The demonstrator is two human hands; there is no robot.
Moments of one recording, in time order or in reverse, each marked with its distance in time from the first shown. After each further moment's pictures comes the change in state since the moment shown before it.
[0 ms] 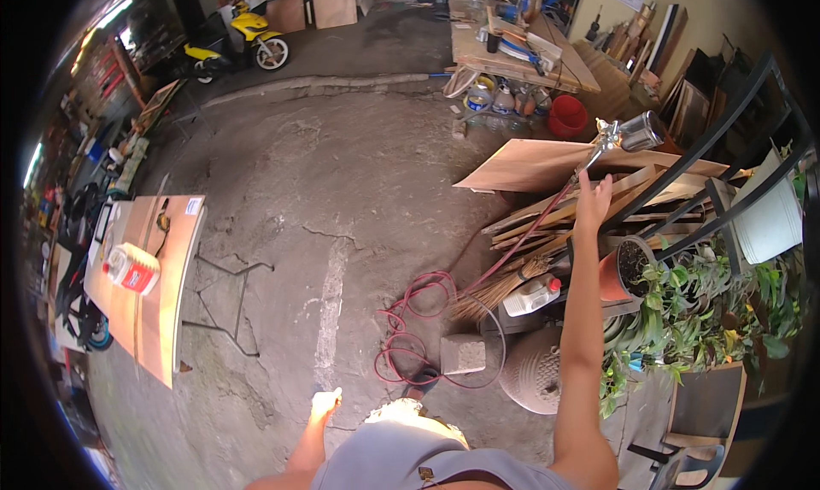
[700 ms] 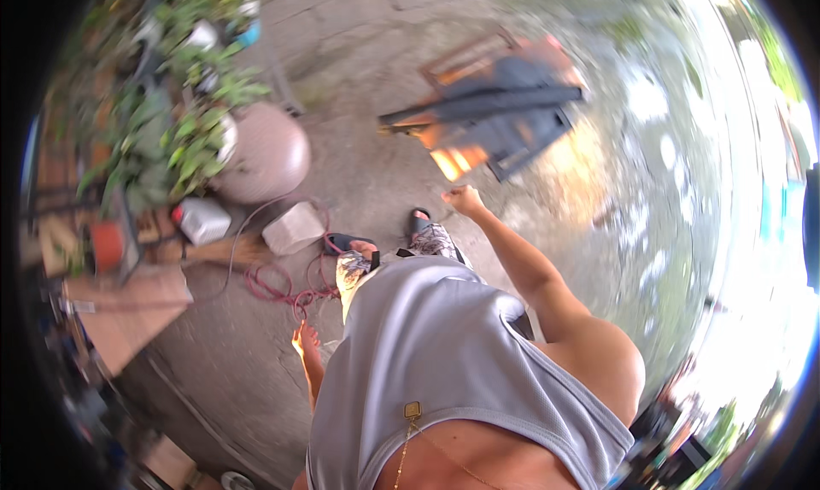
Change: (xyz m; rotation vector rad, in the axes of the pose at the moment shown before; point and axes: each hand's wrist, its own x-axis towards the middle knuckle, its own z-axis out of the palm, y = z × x) left_hand 0.008 0.078 0.142 1.094 -0.460 0.498; right_hand -0.875 0.095 -0.481 -0.531 0.639 1.143
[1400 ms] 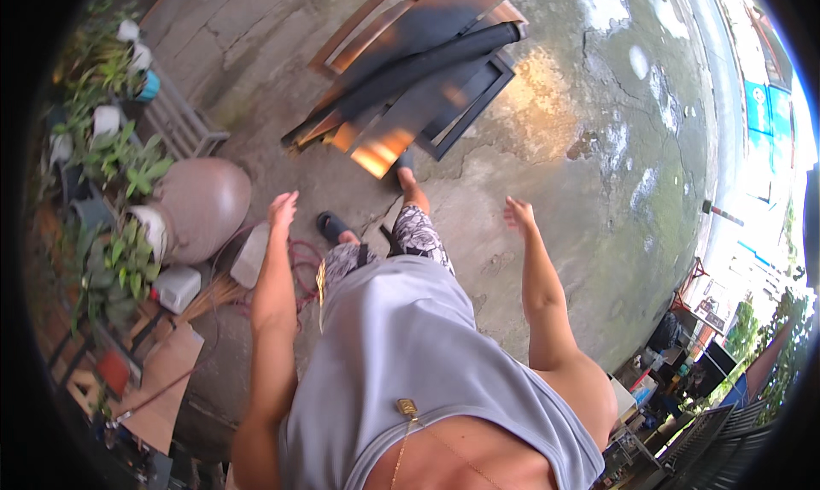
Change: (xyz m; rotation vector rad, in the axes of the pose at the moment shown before) left_hand -0.031 0.250 0.452 0.691 -0.595 0.382; right_hand -0.106 0.234 -0.157 0.676 0.295 1.024
